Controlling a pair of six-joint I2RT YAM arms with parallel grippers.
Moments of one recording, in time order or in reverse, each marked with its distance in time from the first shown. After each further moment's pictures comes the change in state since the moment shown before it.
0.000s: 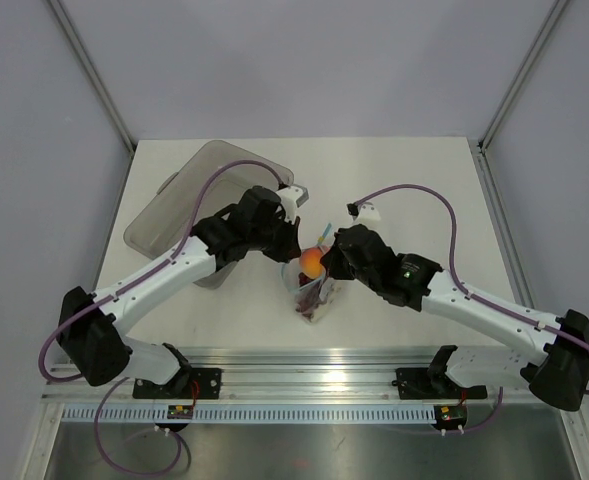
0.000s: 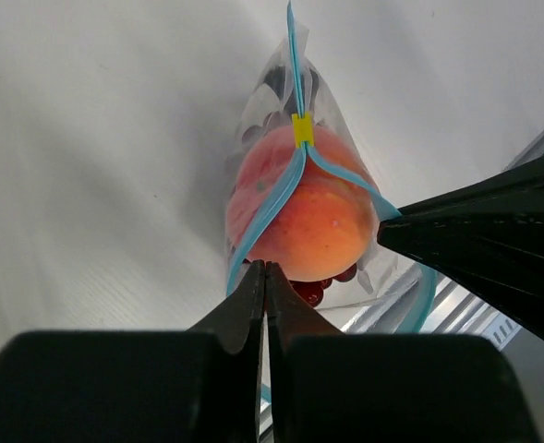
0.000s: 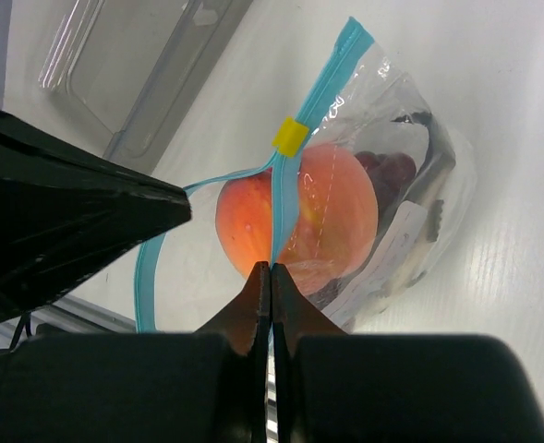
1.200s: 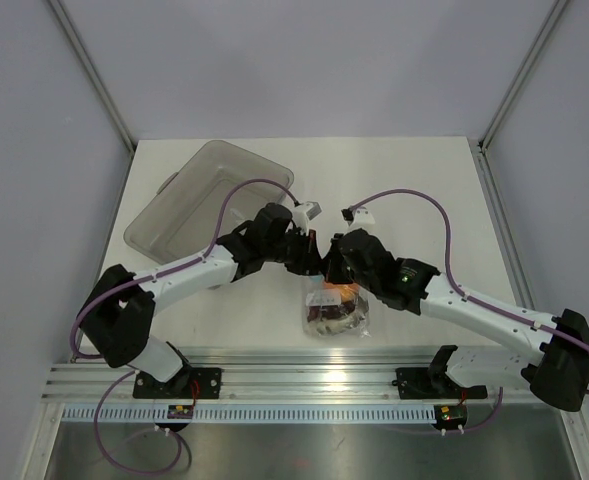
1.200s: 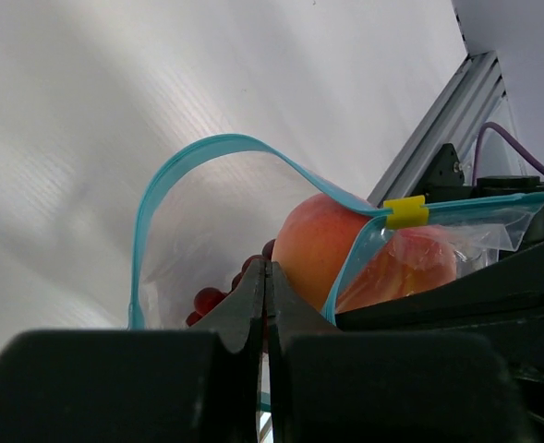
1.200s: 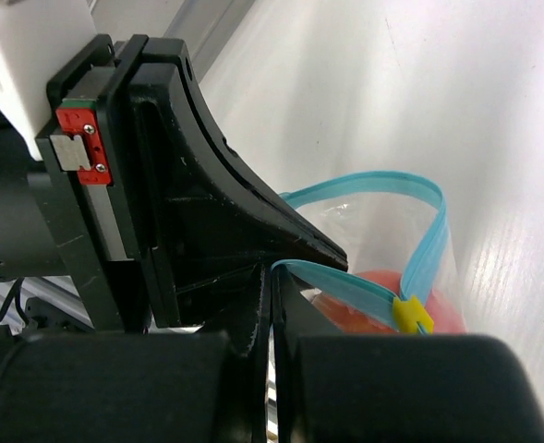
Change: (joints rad) left arm -0.021 0.145 -0.191 0.424 0.278 -0.252; right arm 0.000 -0.005 -0.064 0.088 -0.064 -0.054
